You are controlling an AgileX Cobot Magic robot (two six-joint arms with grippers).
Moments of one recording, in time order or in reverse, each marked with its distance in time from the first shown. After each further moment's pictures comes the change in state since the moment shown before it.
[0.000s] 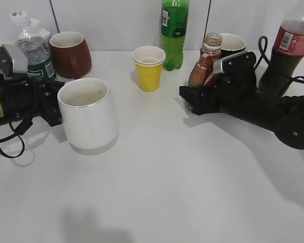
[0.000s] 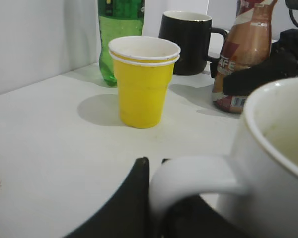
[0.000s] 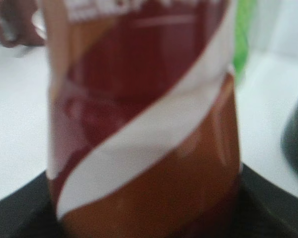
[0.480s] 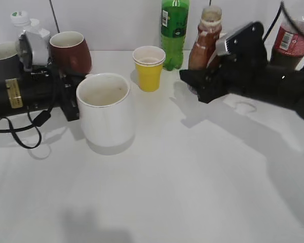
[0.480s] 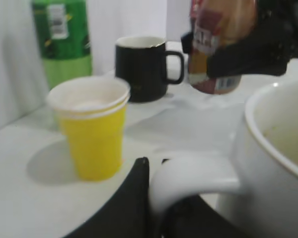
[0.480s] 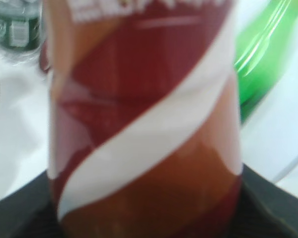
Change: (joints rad) left arm -0.099 0.000 -0.096 0.046 -0.001 0.000; right arm 0.000 -0.213 0.012 -0.171 0.123 -0.016
